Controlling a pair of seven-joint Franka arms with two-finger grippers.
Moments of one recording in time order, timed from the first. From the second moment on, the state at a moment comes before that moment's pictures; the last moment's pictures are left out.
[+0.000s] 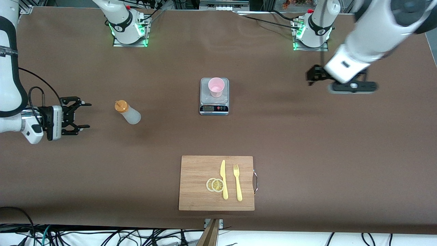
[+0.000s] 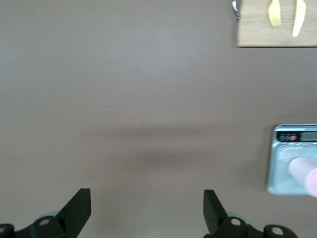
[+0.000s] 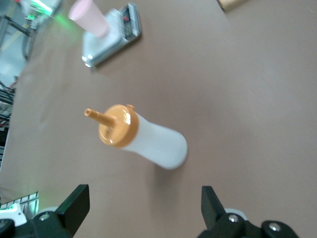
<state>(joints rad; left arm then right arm) -0.09 -0.02 -0.13 -1.73 -0.02 1.61 -0.21 -0.21 0.51 -0.03 -1.63 0.54 1.57 -1.68</state>
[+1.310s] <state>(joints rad) 0.00 -0.01 -0.05 -1.68 0.01 1.58 -0.04 -0.26 0.71 -0.02 -1.80 0.92 1.53 -2.42</state>
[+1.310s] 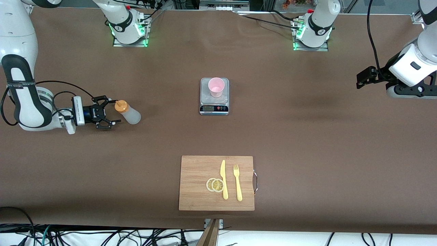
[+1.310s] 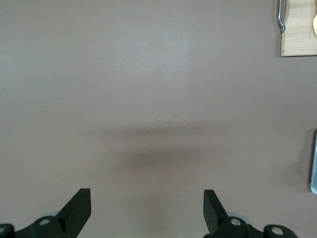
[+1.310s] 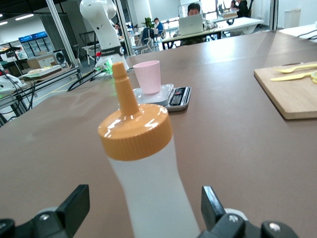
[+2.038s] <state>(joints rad) 0.01 0.02 -0.05 -1.63 0.01 1.60 -0.08 -0.18 0.76 -0.02 -1.80 1.04 1.53 -2.45</state>
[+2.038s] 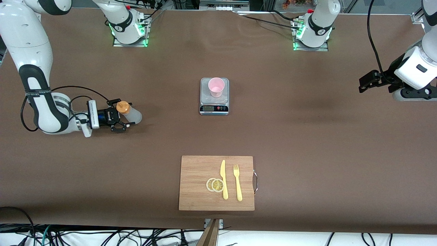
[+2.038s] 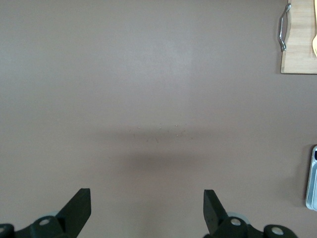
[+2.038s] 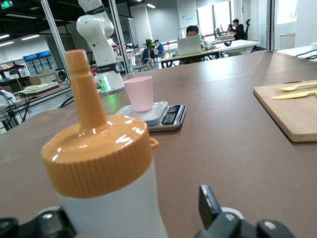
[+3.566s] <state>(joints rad) 0.04 0.05 -0.05 -1.59 -0.01 1.60 -0.09 0.07 0.47 -0.02 -1.72 0.71 1.81 -1.91</state>
